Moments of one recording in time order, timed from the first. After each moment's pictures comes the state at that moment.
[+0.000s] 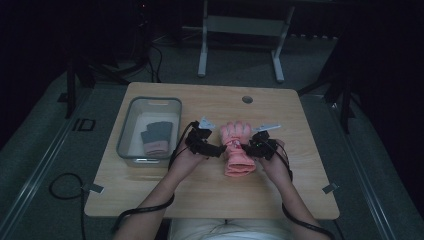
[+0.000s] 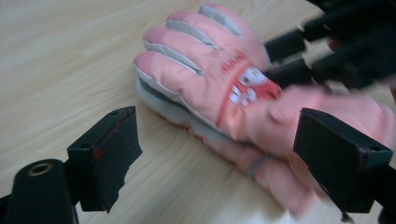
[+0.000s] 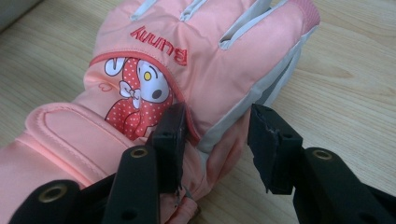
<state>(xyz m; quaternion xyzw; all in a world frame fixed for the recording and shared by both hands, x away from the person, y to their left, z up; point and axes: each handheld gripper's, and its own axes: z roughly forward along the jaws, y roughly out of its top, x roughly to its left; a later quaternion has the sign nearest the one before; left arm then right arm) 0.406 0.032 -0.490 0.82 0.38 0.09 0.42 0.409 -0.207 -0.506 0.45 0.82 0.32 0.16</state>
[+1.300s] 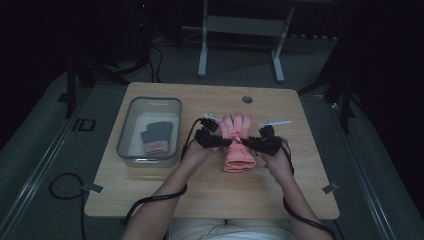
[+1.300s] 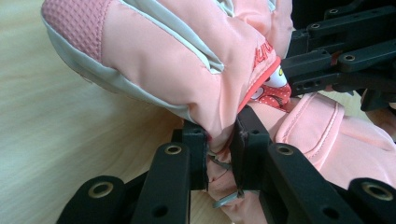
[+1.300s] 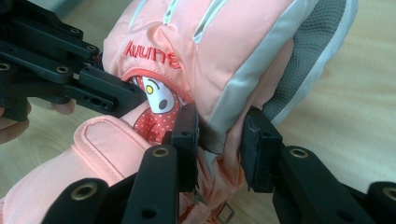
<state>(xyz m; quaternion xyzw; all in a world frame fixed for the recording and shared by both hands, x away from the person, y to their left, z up) 0.430 0.019 -0.492 0.80 0.40 -0.03 0.44 0.414 -0.217 -0.484 0.45 0.79 0.41 0.07</state>
